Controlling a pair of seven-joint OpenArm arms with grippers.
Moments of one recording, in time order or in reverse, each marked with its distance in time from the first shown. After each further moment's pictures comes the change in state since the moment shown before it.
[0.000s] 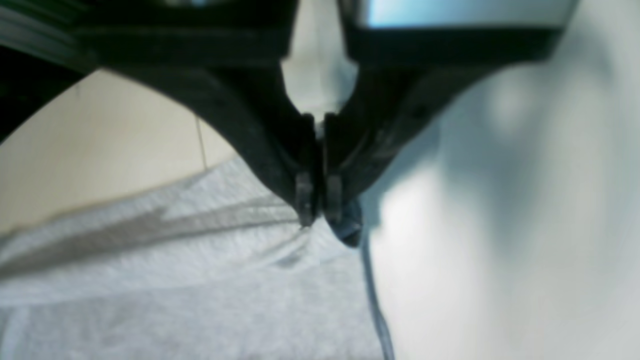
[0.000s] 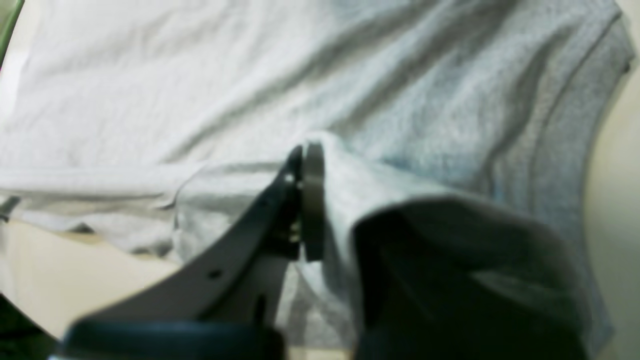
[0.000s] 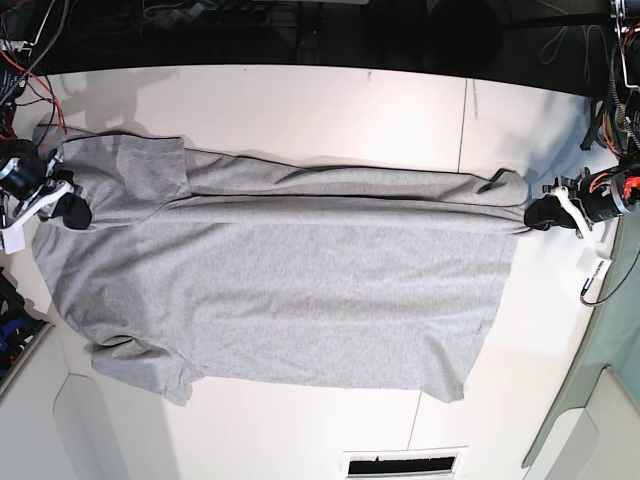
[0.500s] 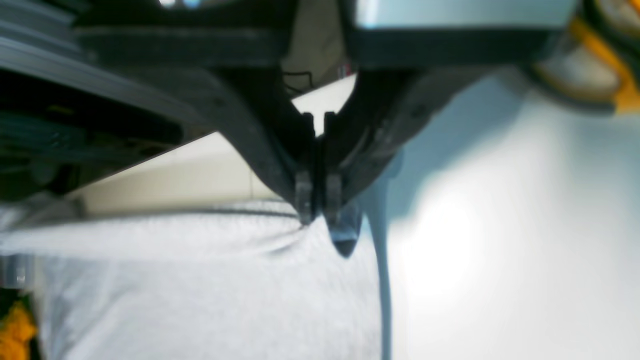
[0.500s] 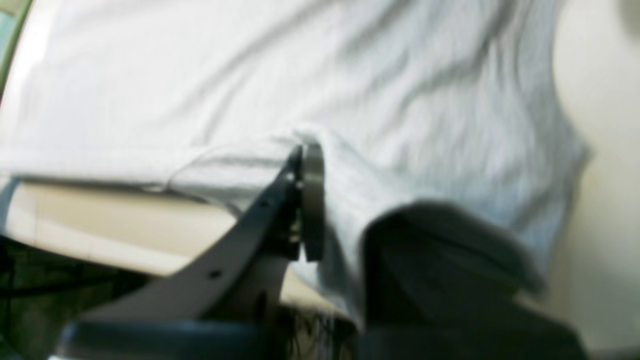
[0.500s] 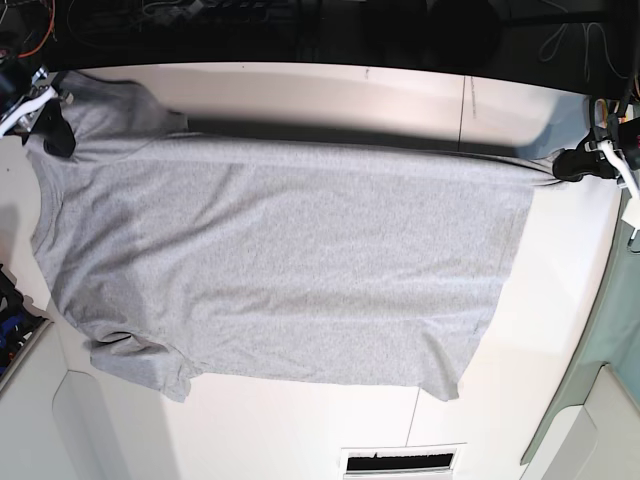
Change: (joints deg) left arm 14.4 -2.0 -13.4 8.5 -21.6 0.0 17.0; right arm -22.6 -4.5 11.3 25.7 8.3 0.4 -4.9
